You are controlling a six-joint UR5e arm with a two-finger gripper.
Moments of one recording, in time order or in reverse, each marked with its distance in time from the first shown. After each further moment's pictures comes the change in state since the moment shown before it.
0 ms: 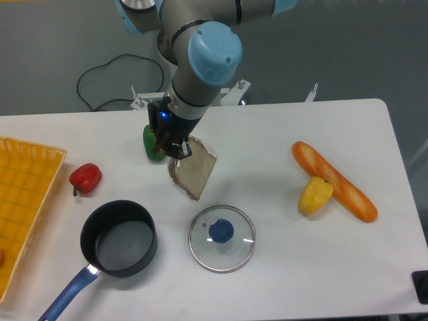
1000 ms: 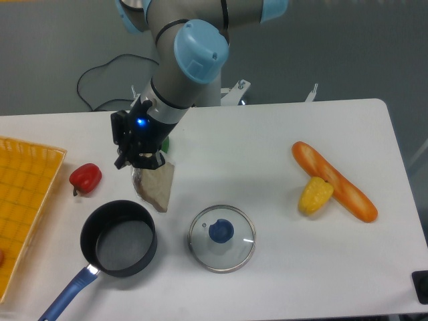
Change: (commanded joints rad) arm -0.061 -0.028 -0.012 0.233 -0.221 -0.368
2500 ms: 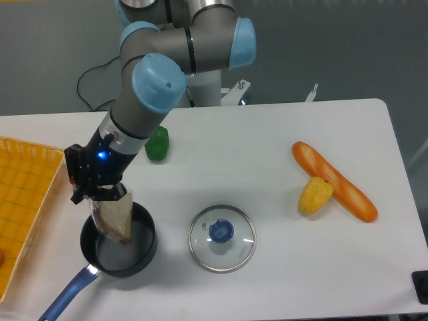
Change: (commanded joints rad) arm -0.104 -0.110 -0.002 0.290 -0.015 -0.250
